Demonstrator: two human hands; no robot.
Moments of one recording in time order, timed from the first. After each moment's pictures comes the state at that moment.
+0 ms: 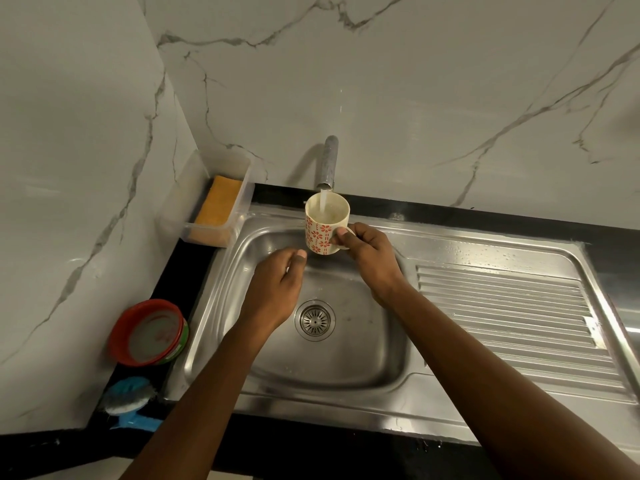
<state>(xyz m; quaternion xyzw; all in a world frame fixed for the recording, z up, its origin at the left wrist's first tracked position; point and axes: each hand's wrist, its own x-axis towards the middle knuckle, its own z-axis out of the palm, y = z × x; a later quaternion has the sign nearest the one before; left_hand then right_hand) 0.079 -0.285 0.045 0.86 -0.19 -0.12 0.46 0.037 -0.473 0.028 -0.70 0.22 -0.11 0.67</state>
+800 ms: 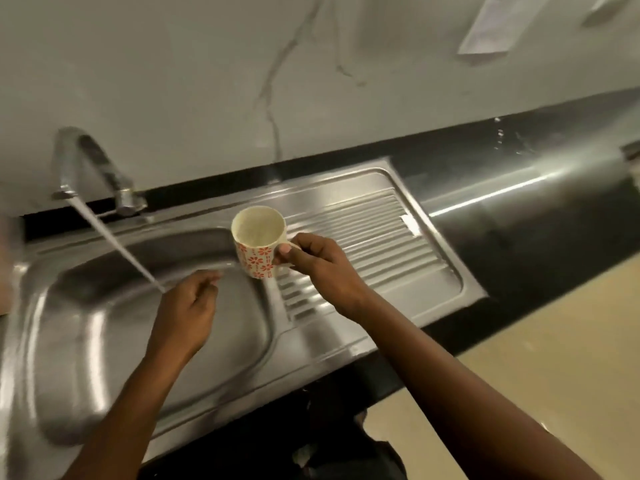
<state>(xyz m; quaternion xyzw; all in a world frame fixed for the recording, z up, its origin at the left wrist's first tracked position) -0.001 -0.386 0.005 0.84 -0.29 -0.23 0.39 -0.167 -0.562 0.045 -0.70 0.32 -0.16 0.62</state>
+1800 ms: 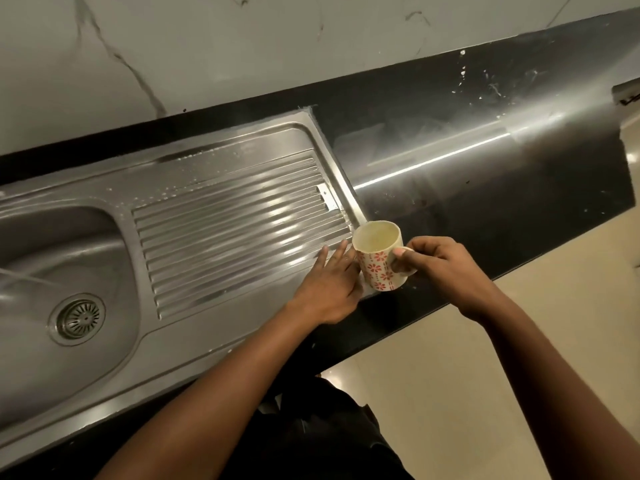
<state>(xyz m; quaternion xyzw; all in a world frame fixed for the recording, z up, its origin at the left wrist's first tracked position) -0.303 -0.672 -0.091 0.66 -0.69 -0.28 0.10 -0.483 -0.769 0.047 -0.72 0.48 -0.04 0.50</state>
